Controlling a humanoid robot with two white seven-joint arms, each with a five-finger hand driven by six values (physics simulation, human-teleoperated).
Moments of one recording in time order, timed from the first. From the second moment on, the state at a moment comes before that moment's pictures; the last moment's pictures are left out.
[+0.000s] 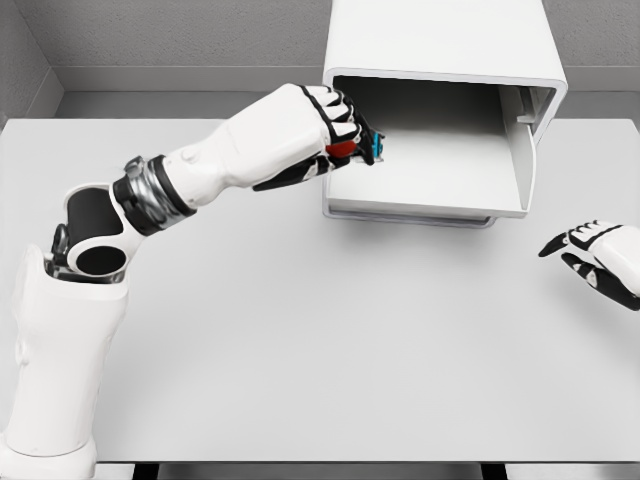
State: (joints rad) left arm -0.46 0.11 -0.18 -1.79 -0.57 -0.61 -0.61; right arm 0.20 -0.76 -0.10 -1.62 0.38 -0.61 0.11
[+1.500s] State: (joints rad) left arm -0.58 0.00 -0.31 -1.56 -0.74 -0.61 -0.61; right arm 0.28 -0.69 -0.10 -1.74 0.38 -0.61 0.11
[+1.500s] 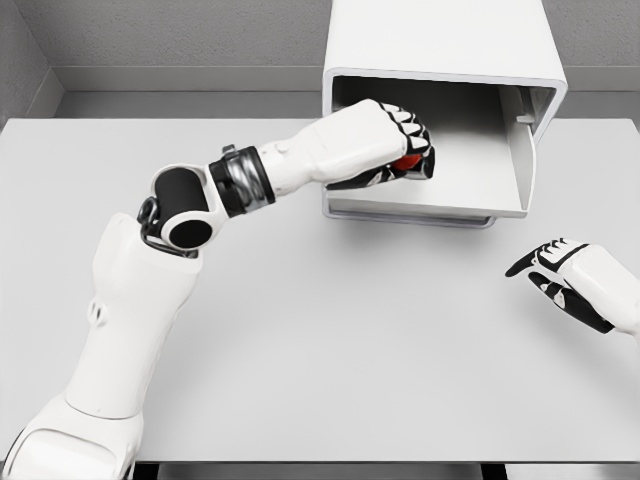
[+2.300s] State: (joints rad) left arm -0.59 0.00 -0.32 -1.53 -0.74 -0.61 -0.61; right arm 0.27 -0.69 -0.10 -1.74 0.38 -0.61 0.11
